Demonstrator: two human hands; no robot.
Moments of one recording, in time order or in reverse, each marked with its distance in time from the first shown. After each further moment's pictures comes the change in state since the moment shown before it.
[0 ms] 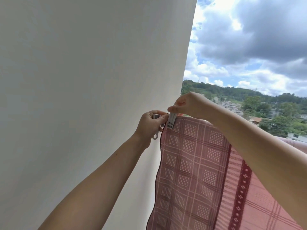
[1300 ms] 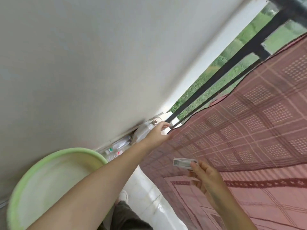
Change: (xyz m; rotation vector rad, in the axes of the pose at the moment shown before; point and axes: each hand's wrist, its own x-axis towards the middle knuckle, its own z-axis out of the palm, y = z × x) left_hand -0.245 -0.328 -0.040 0.083 0.000 -0.825; right_hand -0.277 0.030 0.309 1.036 -0.535 1.143
